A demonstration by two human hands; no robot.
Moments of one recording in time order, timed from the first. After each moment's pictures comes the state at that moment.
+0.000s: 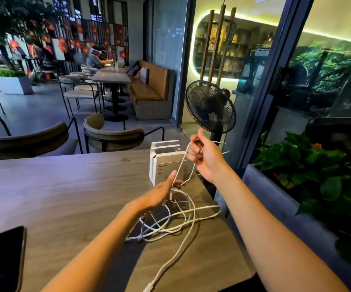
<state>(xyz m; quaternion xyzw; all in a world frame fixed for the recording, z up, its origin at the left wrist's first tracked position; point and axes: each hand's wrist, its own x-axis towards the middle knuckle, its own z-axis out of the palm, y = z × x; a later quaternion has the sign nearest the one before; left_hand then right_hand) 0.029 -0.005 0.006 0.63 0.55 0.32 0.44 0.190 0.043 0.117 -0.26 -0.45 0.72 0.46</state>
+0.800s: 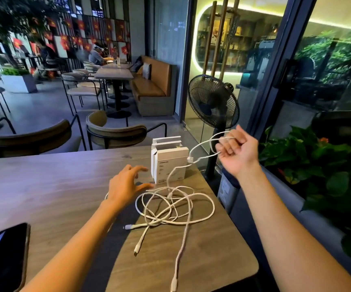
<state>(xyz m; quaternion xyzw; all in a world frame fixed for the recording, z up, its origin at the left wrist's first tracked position) -0.054 -0.010 -0.023 0.64 0.71 0.30 -0.03 0.251 0.061 0.118 -0.14 -0.30 0.77 0.55</state>
